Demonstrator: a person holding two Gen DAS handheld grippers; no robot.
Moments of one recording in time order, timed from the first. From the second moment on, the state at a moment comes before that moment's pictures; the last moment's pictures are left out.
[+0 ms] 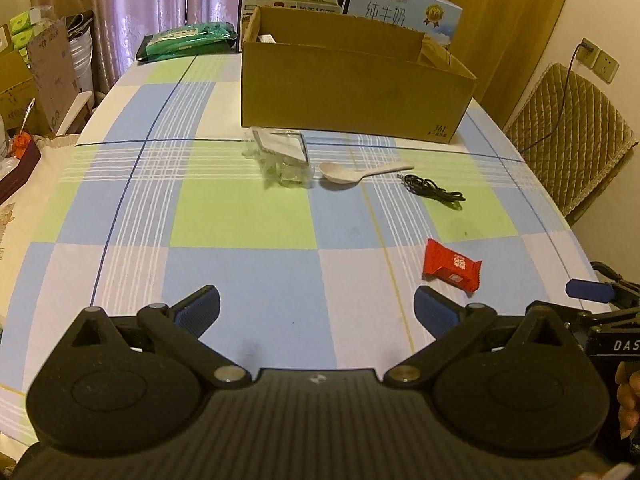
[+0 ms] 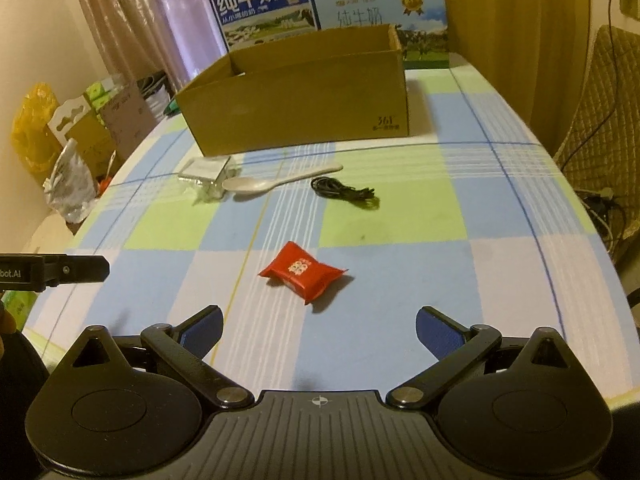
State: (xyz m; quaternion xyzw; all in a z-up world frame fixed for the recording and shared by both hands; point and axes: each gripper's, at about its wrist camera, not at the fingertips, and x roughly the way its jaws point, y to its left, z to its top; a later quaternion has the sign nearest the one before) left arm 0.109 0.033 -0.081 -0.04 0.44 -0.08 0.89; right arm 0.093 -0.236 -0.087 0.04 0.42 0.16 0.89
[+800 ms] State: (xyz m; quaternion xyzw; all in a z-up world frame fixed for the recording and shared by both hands) left arm 0.153 -0.050 -0.113 0.03 0.44 -0.22 0.87; right arm 0.168 -0.257 -0.095 0.01 0.45 0.14 0.88
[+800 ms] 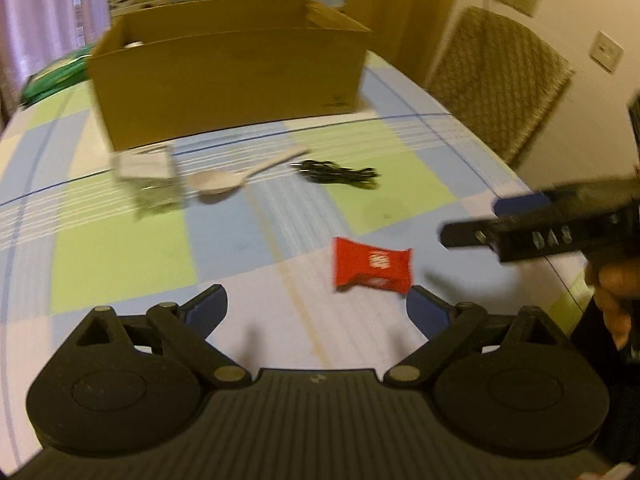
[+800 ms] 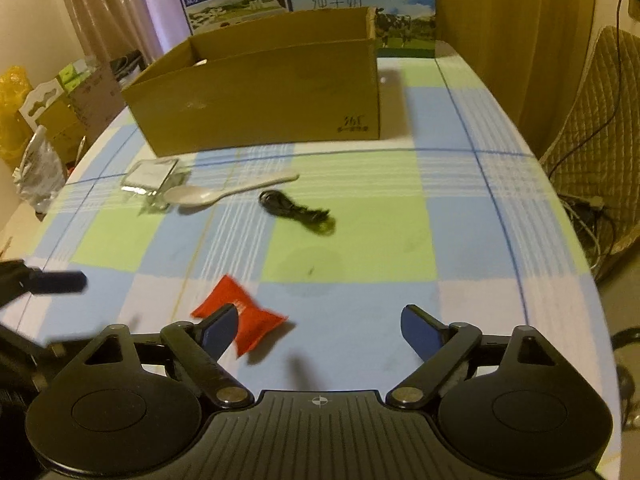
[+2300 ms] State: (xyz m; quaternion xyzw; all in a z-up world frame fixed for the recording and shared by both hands) left arm 0.219 -0.019 -0.160 0.05 0.44 -0.15 0.88; right arm 0.268 -0.208 -0.145 -0.17 0.41 0.29 0.85
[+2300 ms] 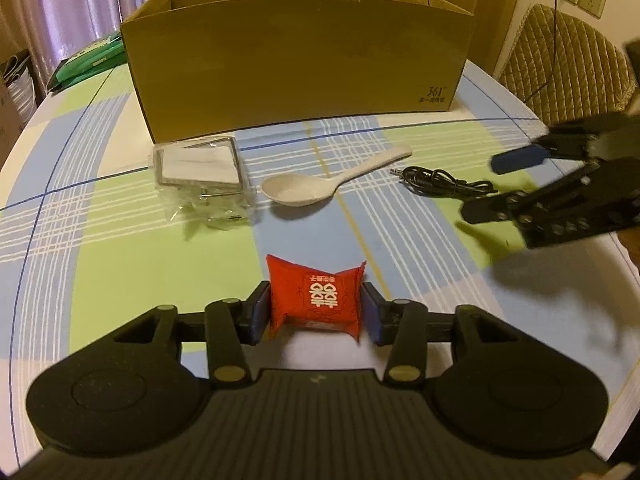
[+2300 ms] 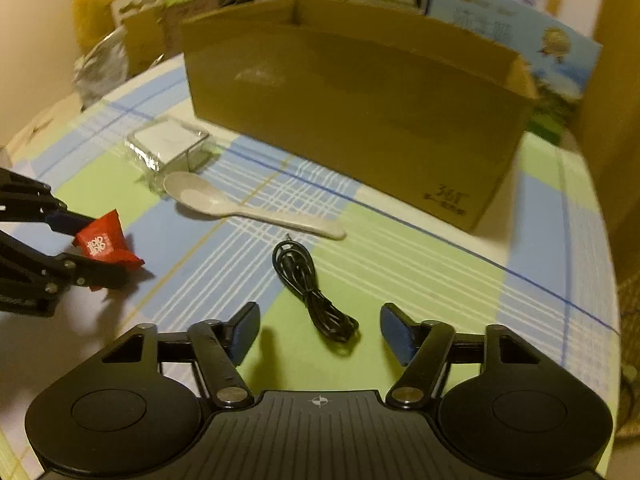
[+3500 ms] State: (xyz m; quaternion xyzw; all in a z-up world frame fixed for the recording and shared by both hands) left arm 0.201 -0.016 -0.172 0.08 0.41 -0.15 0.90; right arm 0.192 -0.191 -0.153 -0.06 0.40 0.23 0.88
